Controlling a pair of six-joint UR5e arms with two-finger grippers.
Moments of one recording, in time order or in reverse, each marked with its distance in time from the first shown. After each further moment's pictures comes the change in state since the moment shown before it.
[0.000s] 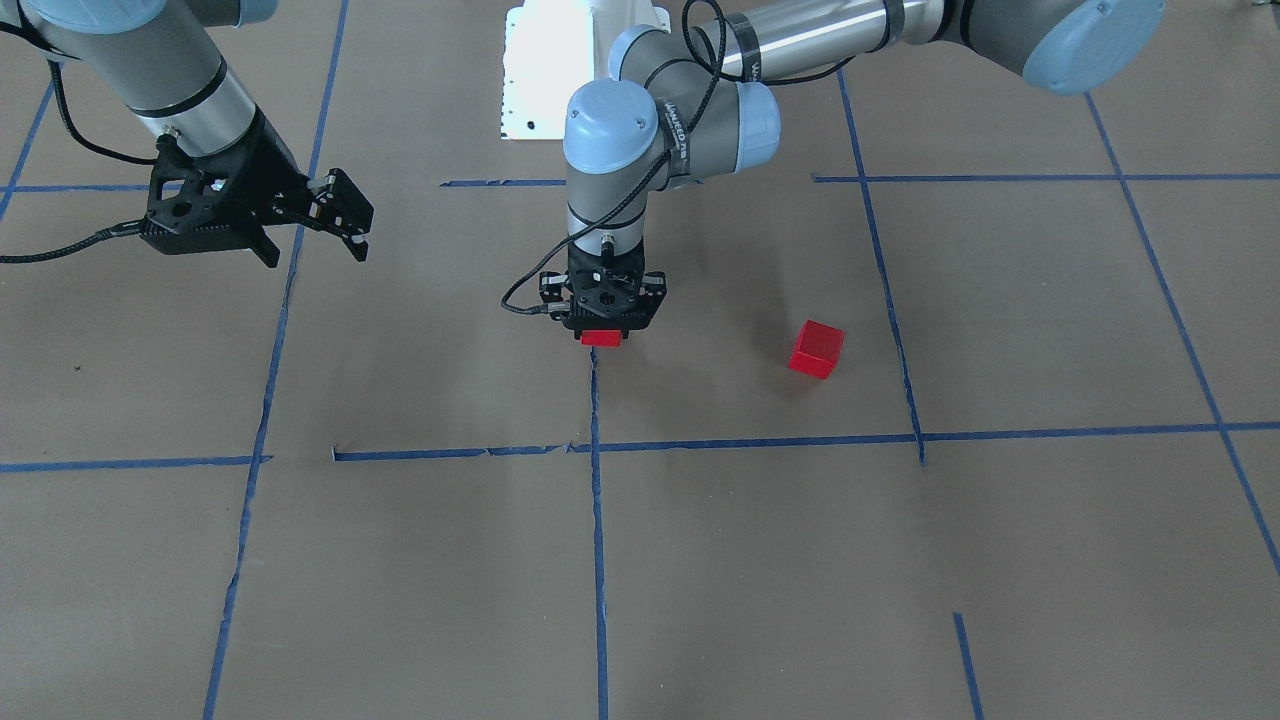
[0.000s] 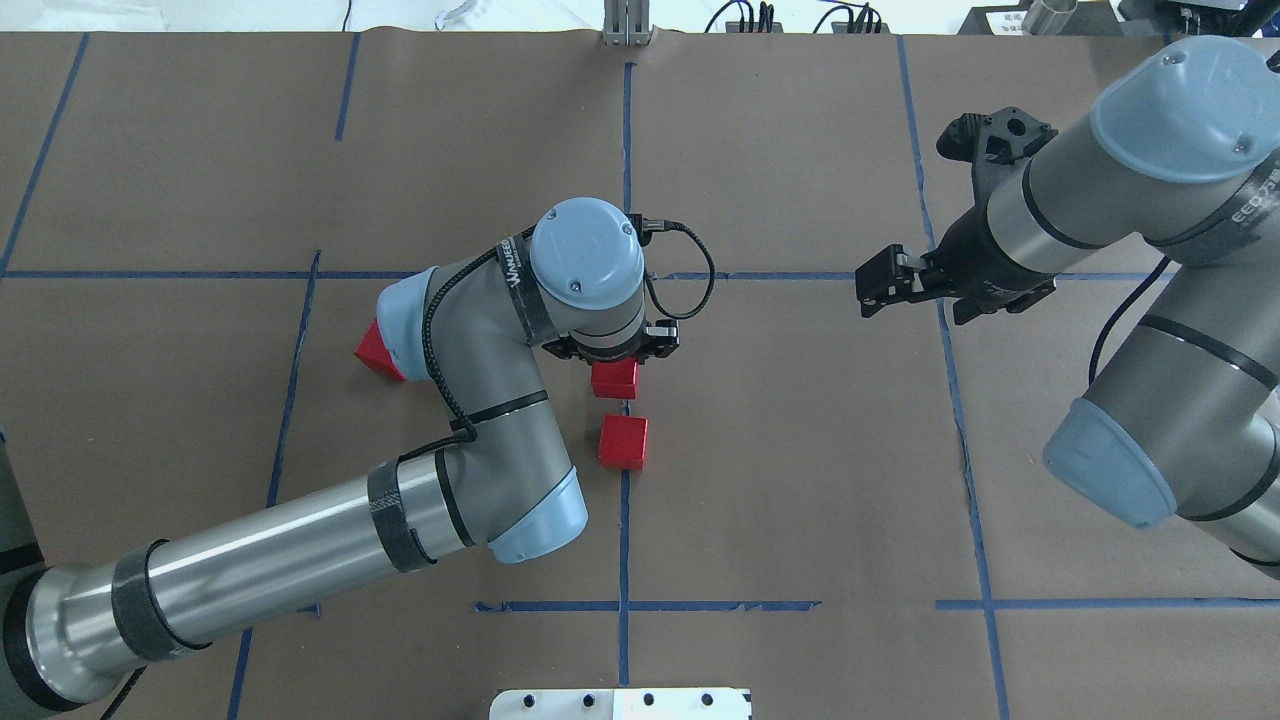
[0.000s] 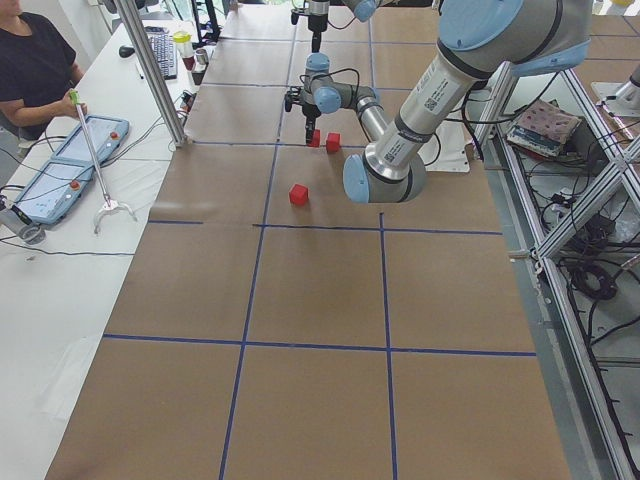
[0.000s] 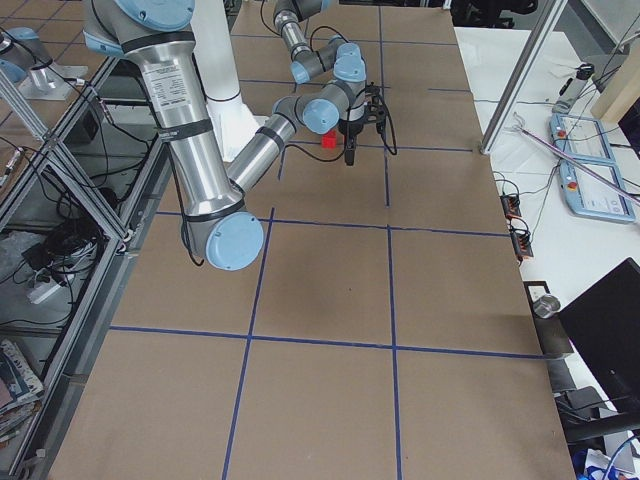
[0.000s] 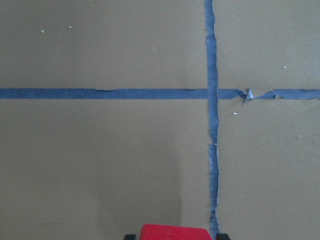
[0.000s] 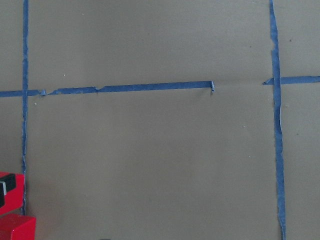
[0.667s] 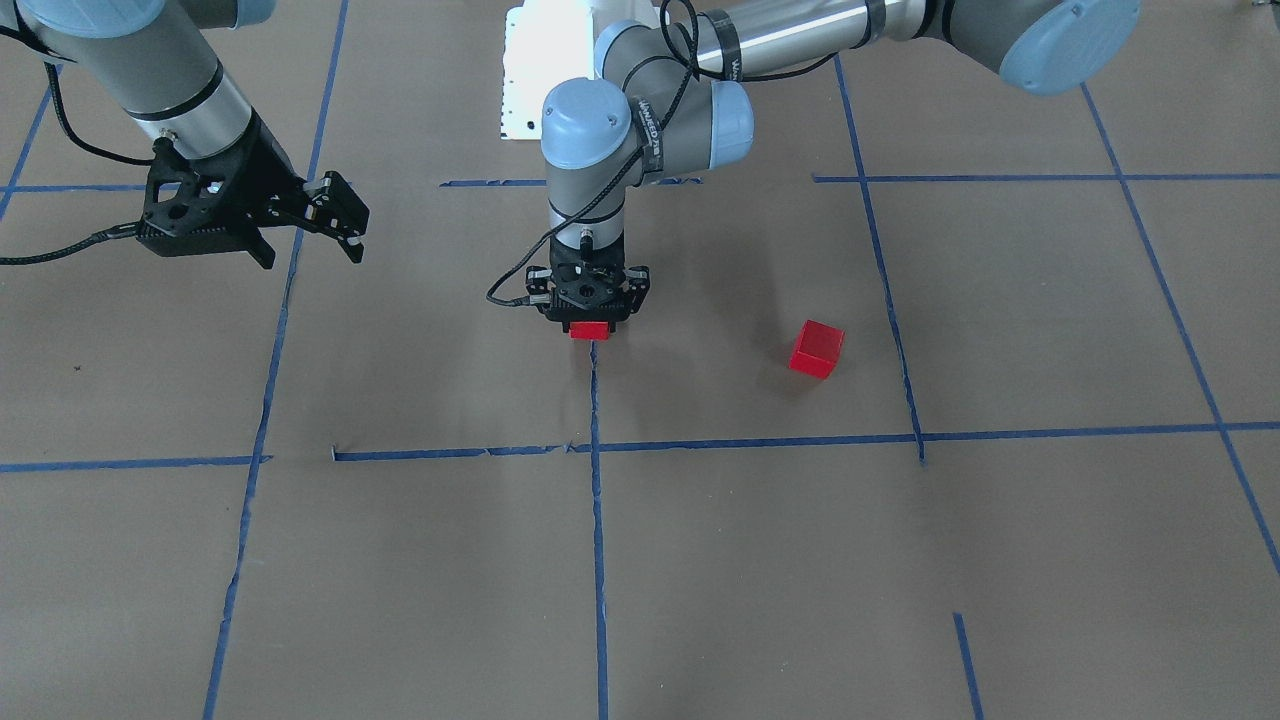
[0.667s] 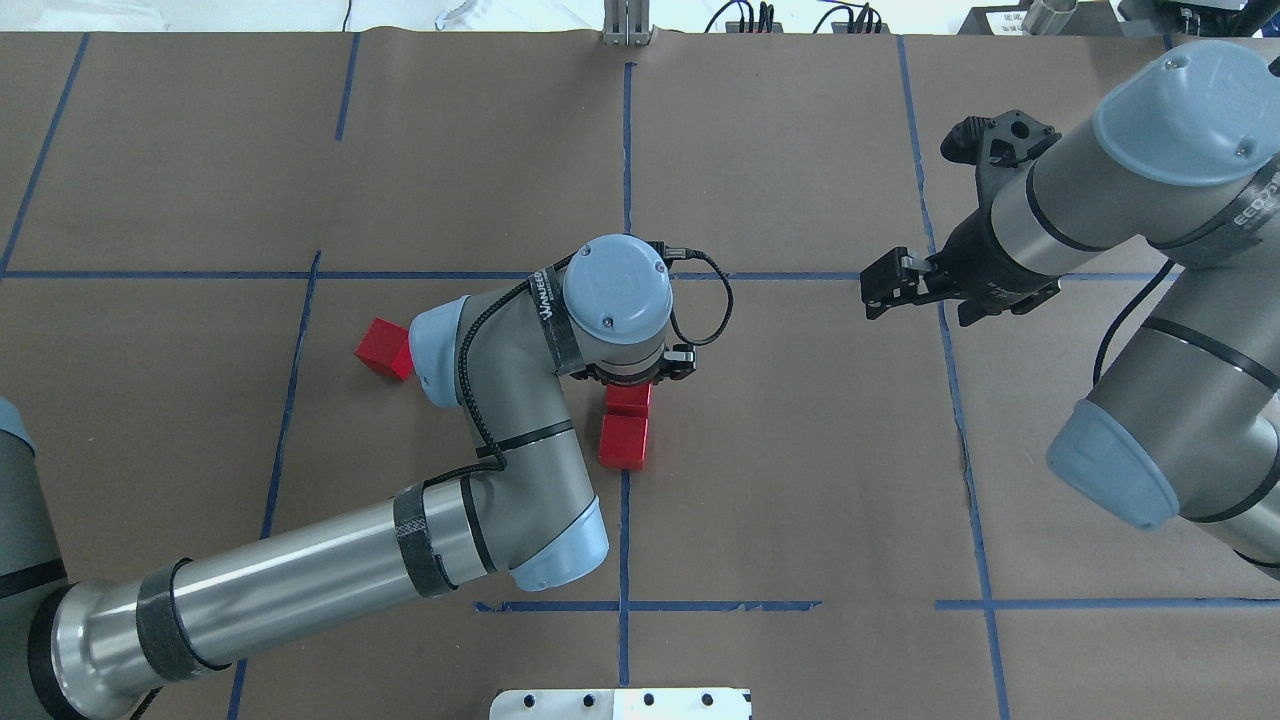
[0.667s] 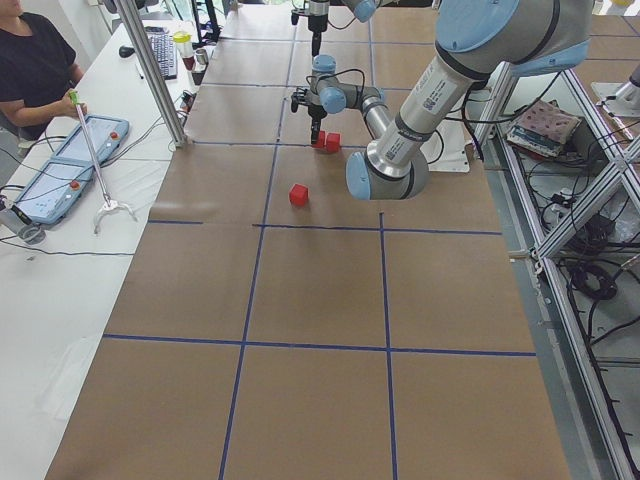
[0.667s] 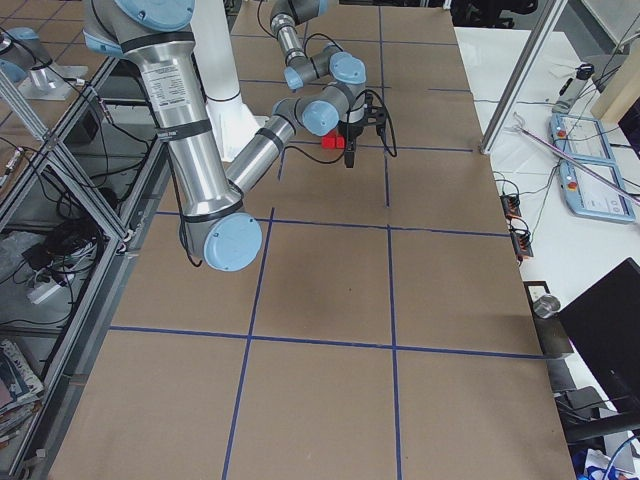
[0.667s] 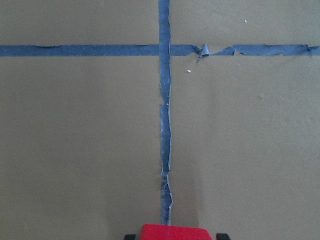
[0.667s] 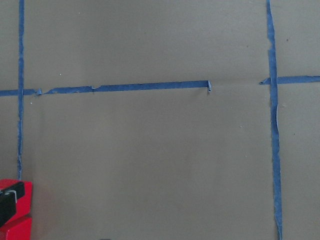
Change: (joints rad) left arm 0.025 -0.009 0.021 -0.001 0.023 -0.006; right arm 0.001 -0.005 -0.001 0.001 -0.001 -0.004
